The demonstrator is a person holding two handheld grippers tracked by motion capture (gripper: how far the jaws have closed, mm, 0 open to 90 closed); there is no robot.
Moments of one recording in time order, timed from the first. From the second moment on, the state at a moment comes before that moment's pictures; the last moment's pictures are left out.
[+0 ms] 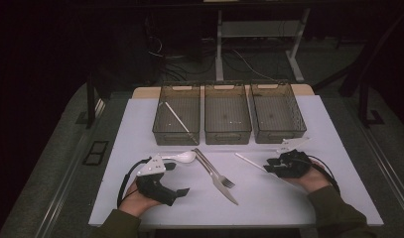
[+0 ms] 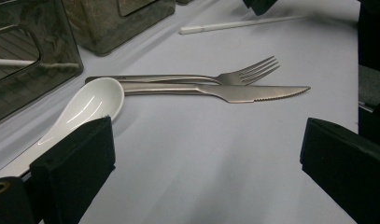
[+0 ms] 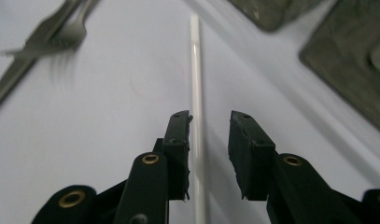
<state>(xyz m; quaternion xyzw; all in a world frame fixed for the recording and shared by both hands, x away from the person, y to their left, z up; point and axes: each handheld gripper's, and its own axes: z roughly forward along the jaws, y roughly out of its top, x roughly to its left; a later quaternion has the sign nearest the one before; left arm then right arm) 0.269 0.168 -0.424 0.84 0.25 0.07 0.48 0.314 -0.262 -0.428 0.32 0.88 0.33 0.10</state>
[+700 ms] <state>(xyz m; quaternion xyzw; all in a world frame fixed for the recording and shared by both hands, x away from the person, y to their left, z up) 0.268 0.167 -0.424 0.84 0.25 0.07 0.47 0.302 -0.268 -0.443 0.32 0.89 0.32 0.10</state>
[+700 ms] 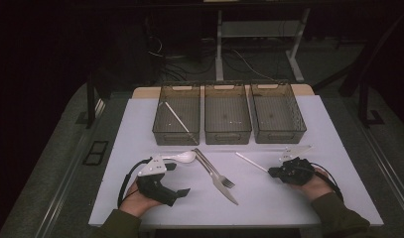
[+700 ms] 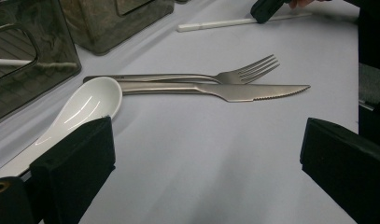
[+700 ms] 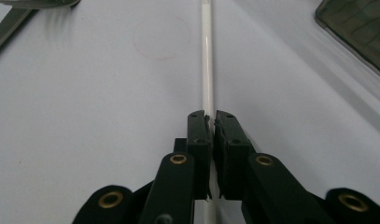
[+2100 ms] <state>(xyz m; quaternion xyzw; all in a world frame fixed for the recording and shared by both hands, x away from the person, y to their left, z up) 0.268 0.168 -0.423 0.83 0.25 0.07 0.49 0.438 -0.076 -0.347 0.37 0.85 0.36 0.11</state>
